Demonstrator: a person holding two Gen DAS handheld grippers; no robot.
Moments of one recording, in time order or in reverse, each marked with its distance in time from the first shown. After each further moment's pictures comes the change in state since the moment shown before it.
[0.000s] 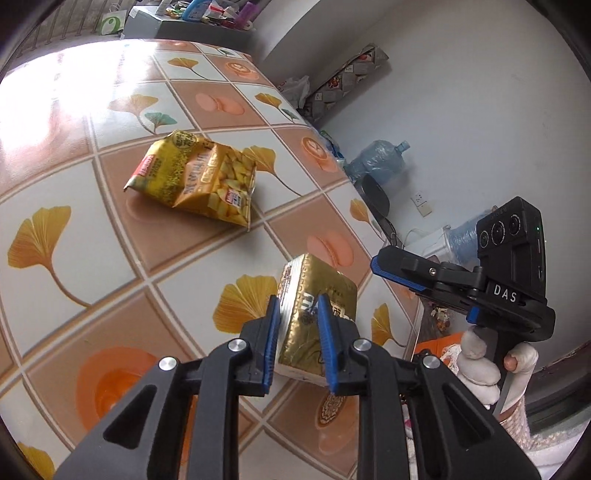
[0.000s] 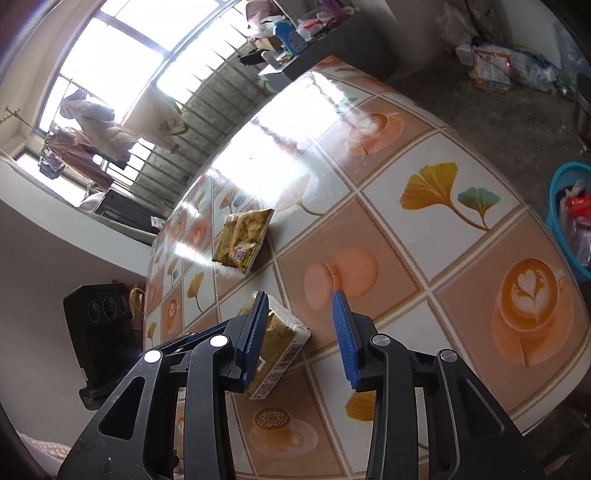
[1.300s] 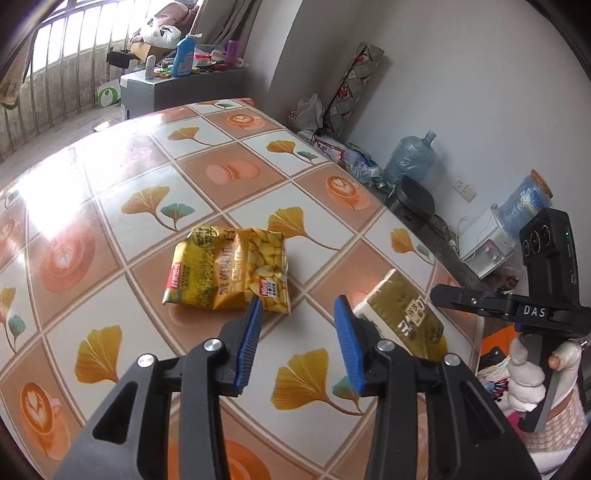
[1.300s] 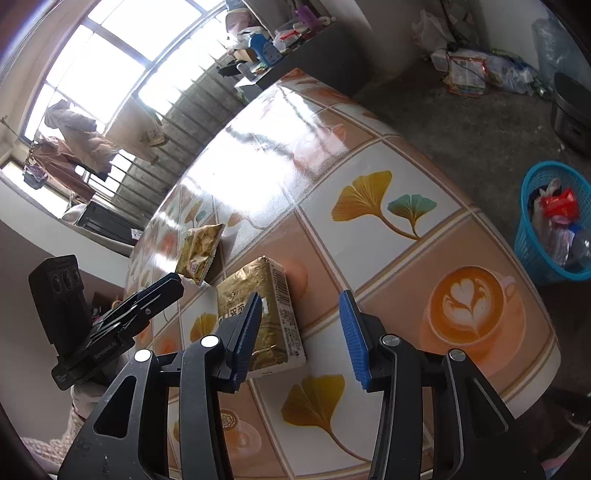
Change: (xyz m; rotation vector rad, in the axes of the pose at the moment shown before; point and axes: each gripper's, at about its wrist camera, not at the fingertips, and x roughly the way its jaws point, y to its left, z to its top) left arm 0.005 -0.021 0.040 0.248 -0.084 0.282; right arm 0.022 -0.008 -0.004 0.010 -0.035 -0.074
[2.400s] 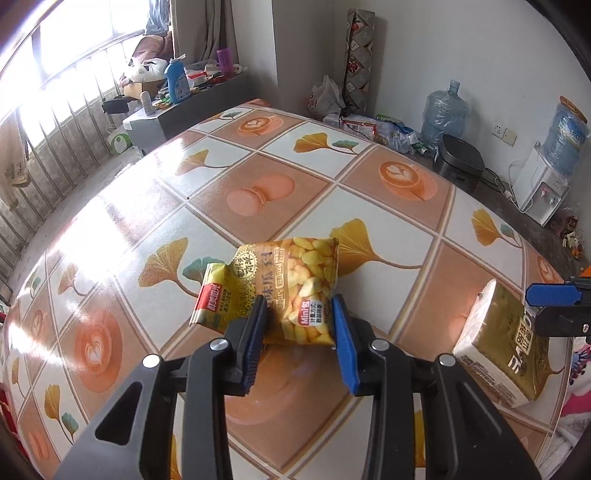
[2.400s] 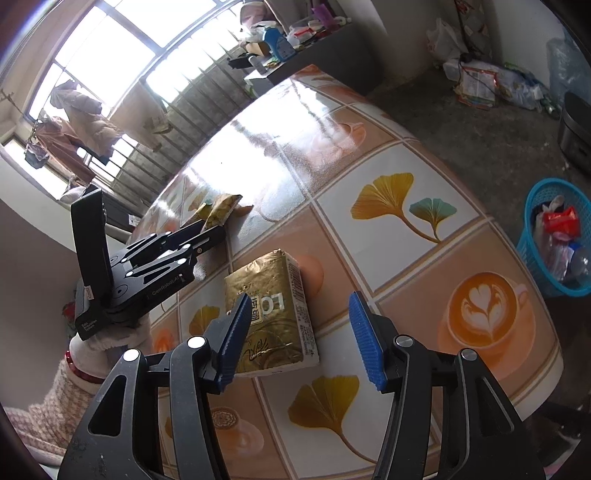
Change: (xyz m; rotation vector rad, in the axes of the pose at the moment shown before) left arm 0.056 0.010 0.033 0.208 0.051 0.232; right arm -0.008 0.005 -0.002 -0.078 0.007 -0.022
